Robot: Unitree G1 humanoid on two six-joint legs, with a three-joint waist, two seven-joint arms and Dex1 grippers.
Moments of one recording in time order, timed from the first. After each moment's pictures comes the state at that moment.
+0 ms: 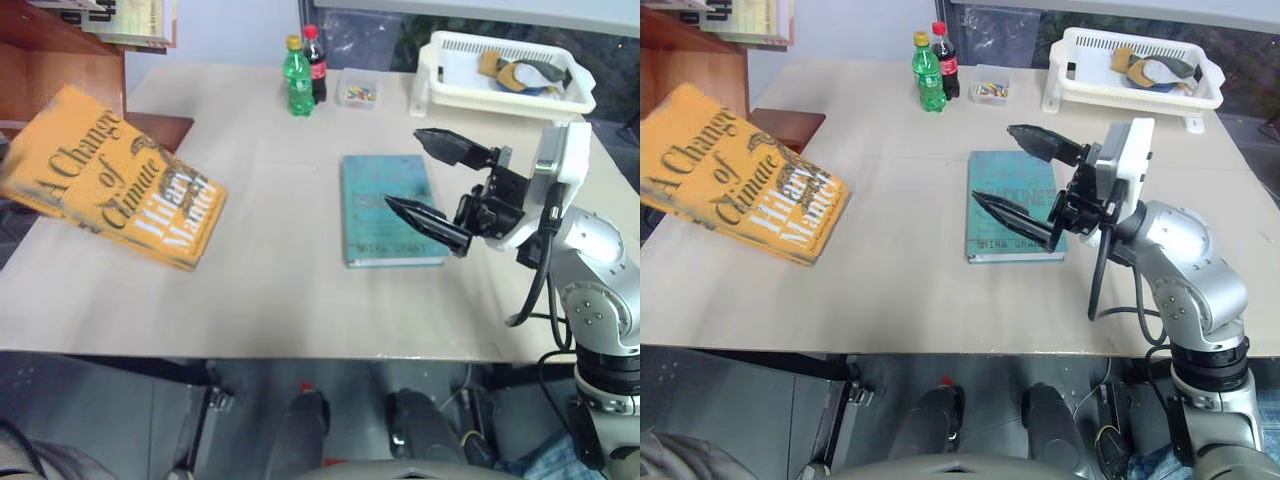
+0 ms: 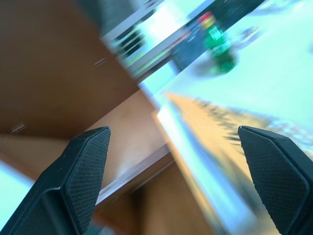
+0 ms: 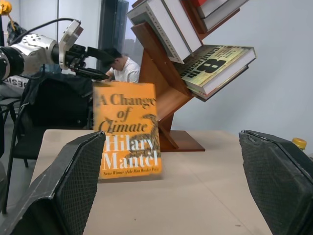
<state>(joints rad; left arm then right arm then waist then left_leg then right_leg) -0.85 1.30 0.47 1.20 -0.30 -0.44 -1.43 -0.49 -0.50 -0.05 -0.50 0.72 0.41 0.76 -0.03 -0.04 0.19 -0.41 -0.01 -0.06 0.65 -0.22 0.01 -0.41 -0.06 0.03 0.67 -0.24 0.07</state>
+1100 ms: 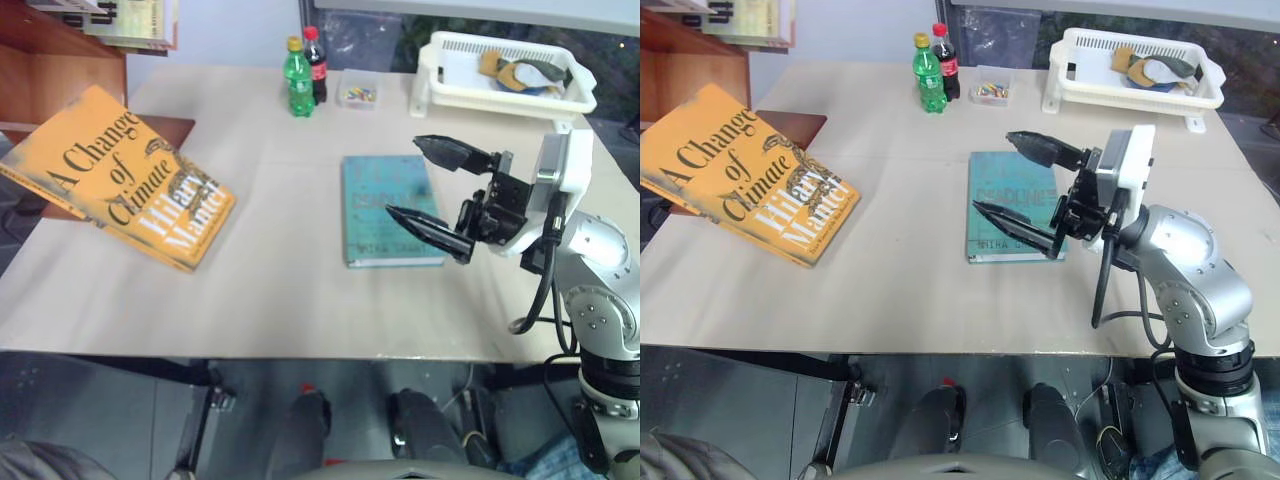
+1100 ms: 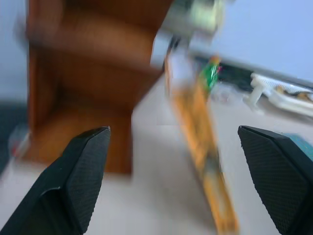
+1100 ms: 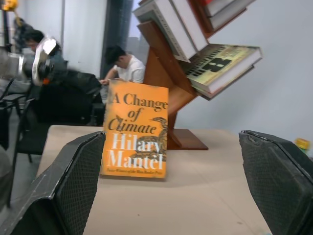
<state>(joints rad) -0.02 1.03 1.05 0.59 -0.69 0.57 -1.23 -0.46 -0.52 -0.05 -0.51 0.72 0.41 0.79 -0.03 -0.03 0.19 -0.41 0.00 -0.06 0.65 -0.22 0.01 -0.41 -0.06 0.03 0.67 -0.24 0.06</state>
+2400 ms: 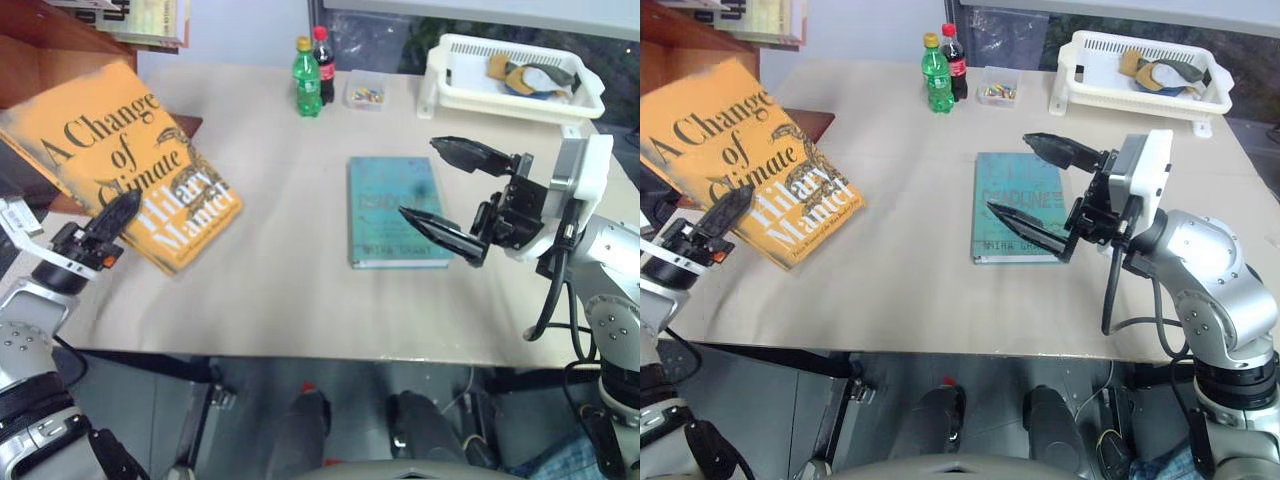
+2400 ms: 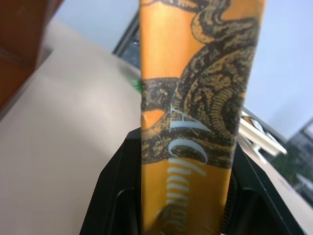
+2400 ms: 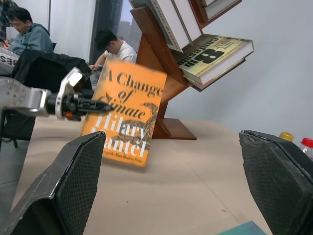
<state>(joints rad) -0.29 0.72 0.76 0.17 -0.91 0.71 -0.85 -0.41 -0.58 -0.09 -0.58 0.73 0.41 0.74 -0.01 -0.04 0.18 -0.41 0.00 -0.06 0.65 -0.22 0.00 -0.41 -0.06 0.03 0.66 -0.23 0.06</state>
